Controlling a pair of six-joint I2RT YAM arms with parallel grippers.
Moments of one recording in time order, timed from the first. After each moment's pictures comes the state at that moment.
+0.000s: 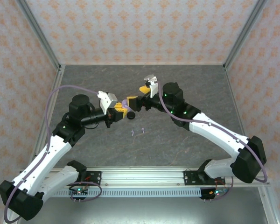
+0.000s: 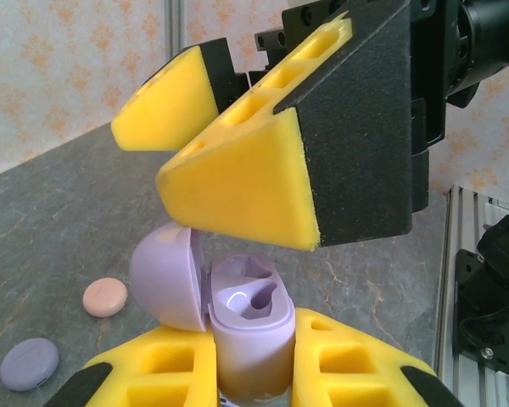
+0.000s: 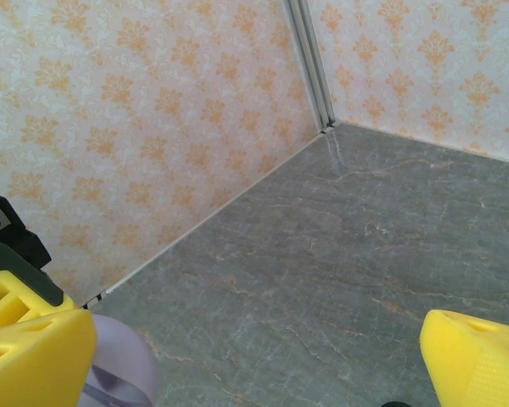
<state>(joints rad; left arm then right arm) -0.40 0.88 0.83 -0.25 0.63 0.05 0.74 1.31 1.06 0.05 -0.30 0.28</state>
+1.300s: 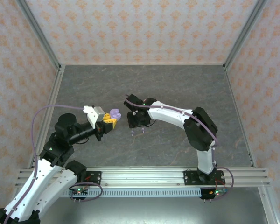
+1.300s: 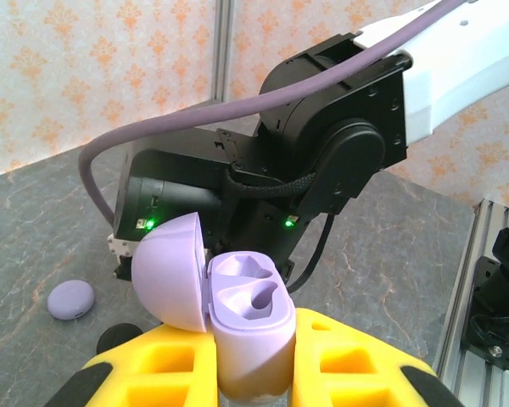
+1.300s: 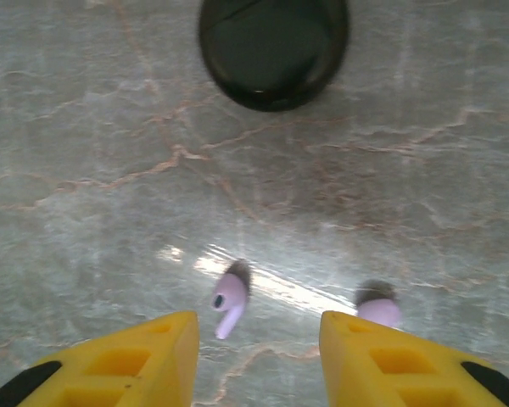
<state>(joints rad) -0.40 0.55 0.69 -0.39 0.50 -0.02 0.88 1.94 1.47 -0.80 -0.04 0.62</state>
